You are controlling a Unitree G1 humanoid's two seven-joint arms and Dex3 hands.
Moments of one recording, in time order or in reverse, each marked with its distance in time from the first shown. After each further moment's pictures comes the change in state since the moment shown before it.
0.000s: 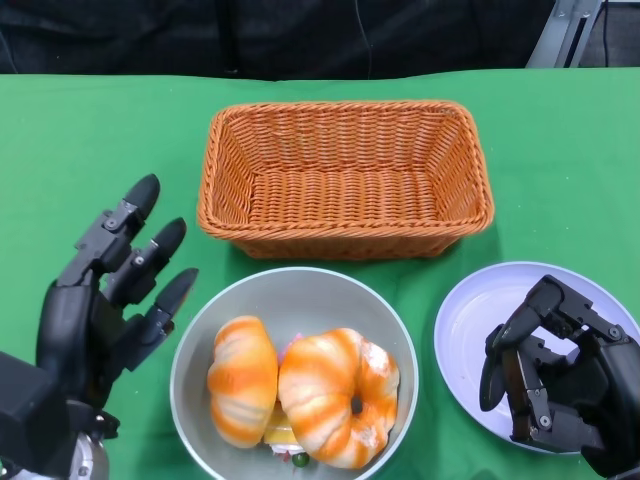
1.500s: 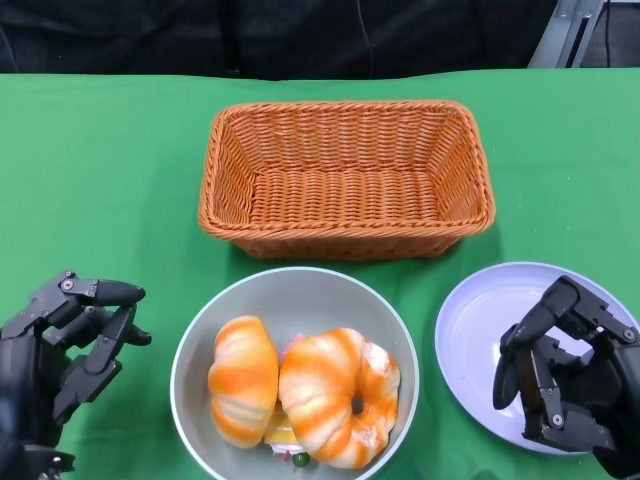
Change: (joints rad) left arm -0.128 0.055 0.119 0.615 -0.051 -0.507 -0.115; right arm -0.002 -0.012 -0.027 0.028 -0.001 -0.037 -0.009
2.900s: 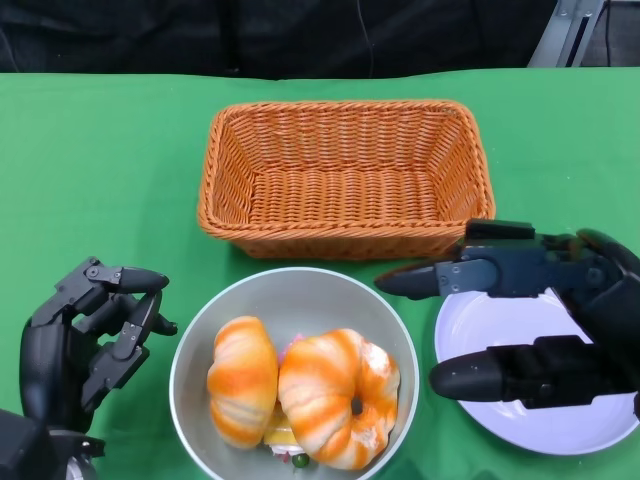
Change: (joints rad) left arm -0.070 -0.051 0.002 0.094 -0.011 -0.031 -0.020; right arm -0.176 -0.273 0.124 -0.512 -0.369 -0.008 -0.007
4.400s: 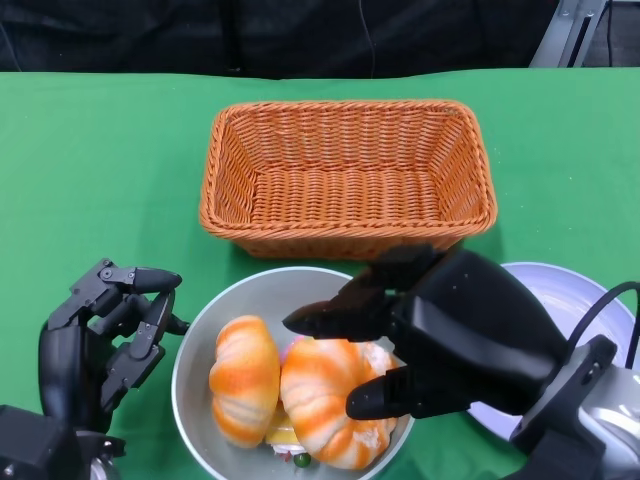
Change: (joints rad) left arm -0.009 -0.049 0.003 0.017 0.054 -0.034 0.076; right arm -0.111 -0.012 0.310 0.076 -0.738 0.125 -0.164
